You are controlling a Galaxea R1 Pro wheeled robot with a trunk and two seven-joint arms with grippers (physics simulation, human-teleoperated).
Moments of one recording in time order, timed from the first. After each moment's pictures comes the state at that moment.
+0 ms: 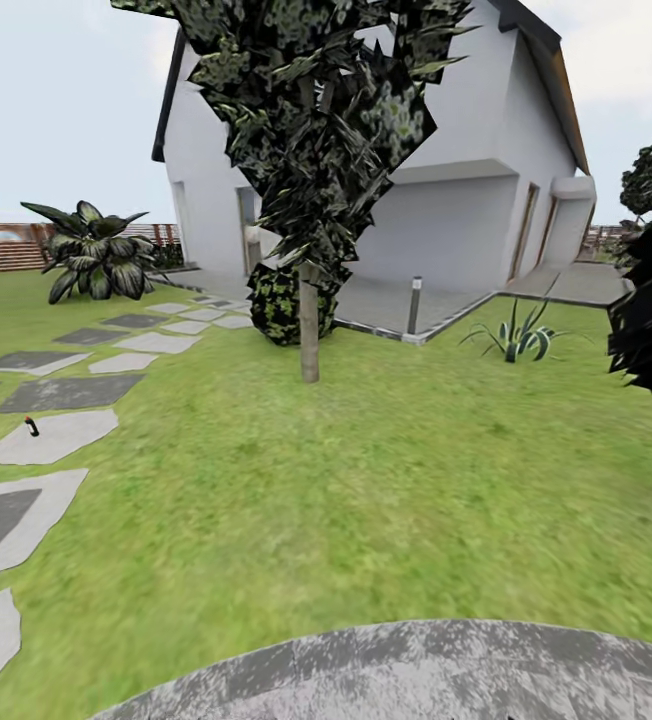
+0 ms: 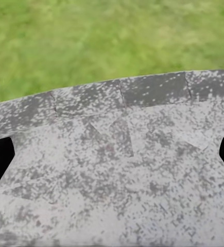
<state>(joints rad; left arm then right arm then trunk) -0.23 0.06 0.05 -0.16 0.08 -0.43 -0.01 -0.13 -0.05 0.00 -0.40 0.01 -0.52 0.01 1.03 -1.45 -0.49</state>
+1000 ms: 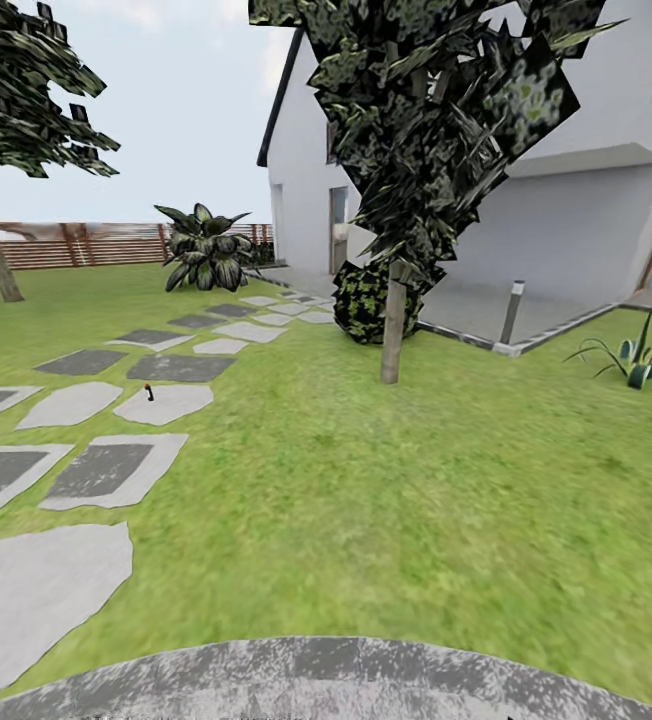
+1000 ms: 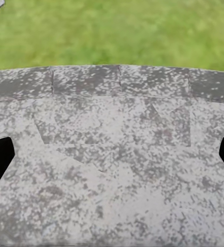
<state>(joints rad) -0.23 0.06 0.05 -0.16 0.08 -0.44 -0.01 -0.13 -0.05 0.00 -0.39 0.01 -0.52 0.01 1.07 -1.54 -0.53</state>
